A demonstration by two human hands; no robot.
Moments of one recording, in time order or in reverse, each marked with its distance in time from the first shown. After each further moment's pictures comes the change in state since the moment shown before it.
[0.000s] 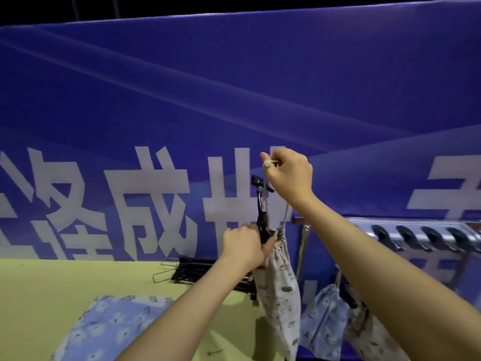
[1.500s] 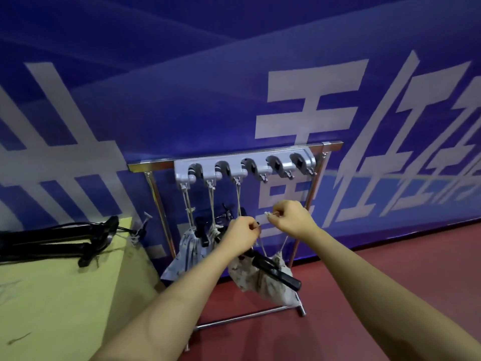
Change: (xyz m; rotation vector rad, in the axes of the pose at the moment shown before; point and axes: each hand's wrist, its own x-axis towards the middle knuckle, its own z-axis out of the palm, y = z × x) left_hand 0.047 0.425 0.123 -0.938 -0.511 0.007; right_hand -0.175 0.435 -0.228 -0.133 -0.718 0.530
